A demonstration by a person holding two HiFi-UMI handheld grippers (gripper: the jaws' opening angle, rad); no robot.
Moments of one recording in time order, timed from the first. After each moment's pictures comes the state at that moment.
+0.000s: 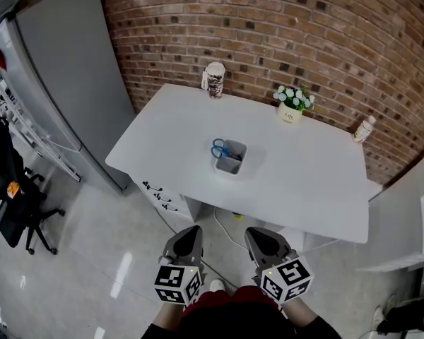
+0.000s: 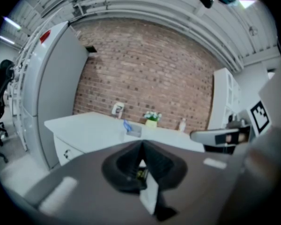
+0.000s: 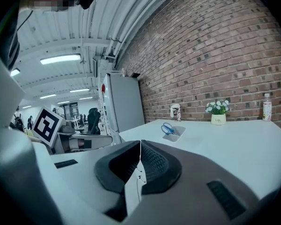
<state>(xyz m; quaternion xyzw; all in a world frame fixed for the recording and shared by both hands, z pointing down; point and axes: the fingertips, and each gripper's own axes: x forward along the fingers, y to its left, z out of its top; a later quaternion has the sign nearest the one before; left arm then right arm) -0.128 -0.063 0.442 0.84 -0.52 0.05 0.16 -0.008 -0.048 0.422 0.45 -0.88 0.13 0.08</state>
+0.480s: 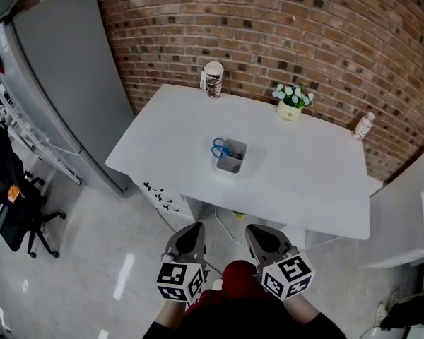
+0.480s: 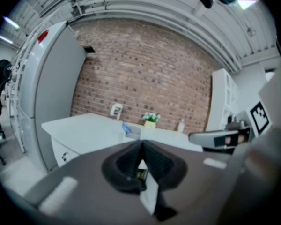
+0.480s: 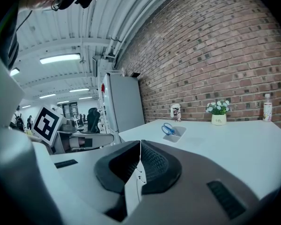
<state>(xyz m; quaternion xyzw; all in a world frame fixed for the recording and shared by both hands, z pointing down) -0.126 -0.071 0.437 0.84 -0.51 0.05 0.16 -0.012 -0.054 0.422 0.45 -0.88 0.13 0.09</state>
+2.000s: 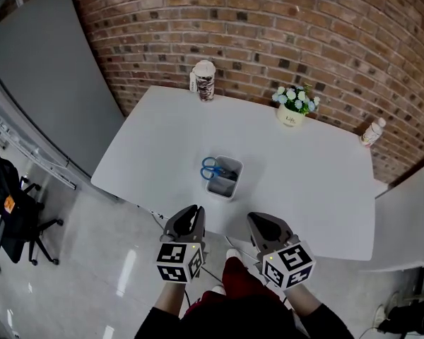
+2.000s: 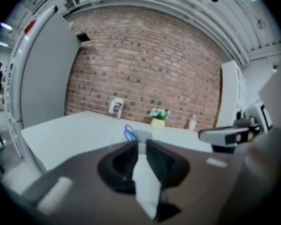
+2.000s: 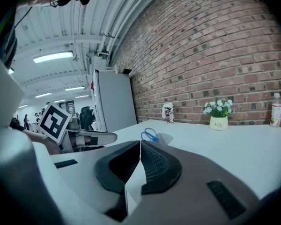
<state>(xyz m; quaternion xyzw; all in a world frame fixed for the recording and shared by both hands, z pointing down) -0.097 -0.218 0.457 0.84 -0.51 0.09 0.17 0.024 -0.183 0.434 0.46 -0.87 0.14 0.10</state>
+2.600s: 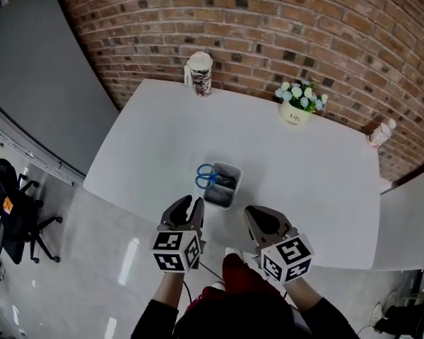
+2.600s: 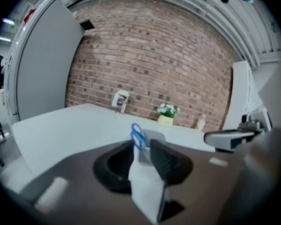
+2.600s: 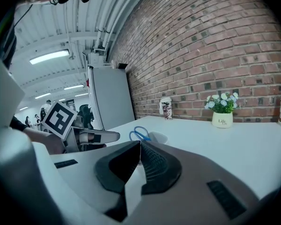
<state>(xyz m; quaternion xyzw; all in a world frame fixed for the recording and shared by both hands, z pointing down) -0.093 -0.285 0.481 0.82 -0.52 0.10 0.21 0.033 -0.244 0.454 0.45 -0.87 0.16 0.12</state>
